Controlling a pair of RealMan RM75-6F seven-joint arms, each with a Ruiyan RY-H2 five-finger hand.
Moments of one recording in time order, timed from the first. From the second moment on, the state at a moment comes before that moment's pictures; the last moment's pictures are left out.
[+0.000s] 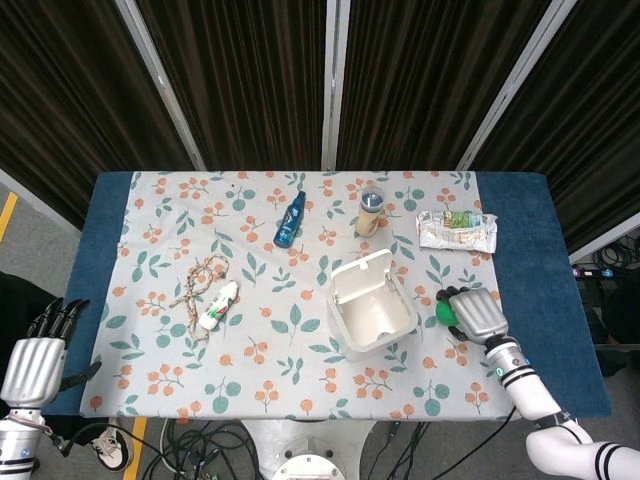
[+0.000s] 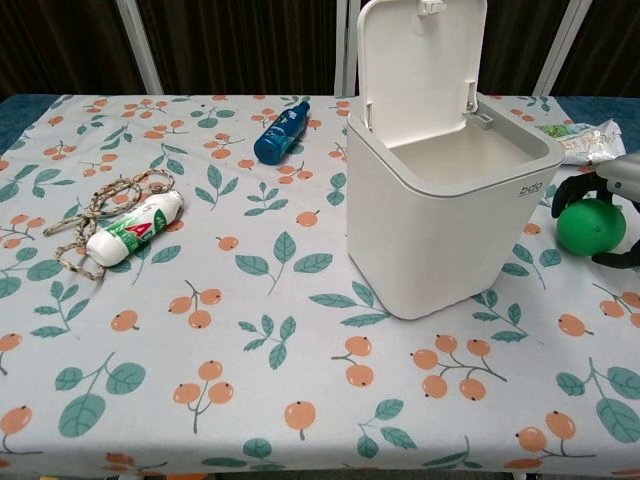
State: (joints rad) left arm -0.04 -1.23 -0.01 -1.56 1.55 1.54 0.08; right arm 0.49 -1.35 0.08 -1.45 -1.31 0.96 -0.33
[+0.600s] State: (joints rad) left arm -0.05 -1.22 -0.01 -1.57 1.55 1.54 0.09; right arm 0.43 -1.12 0.11 -1.73 -1.62 1.30 -0.17
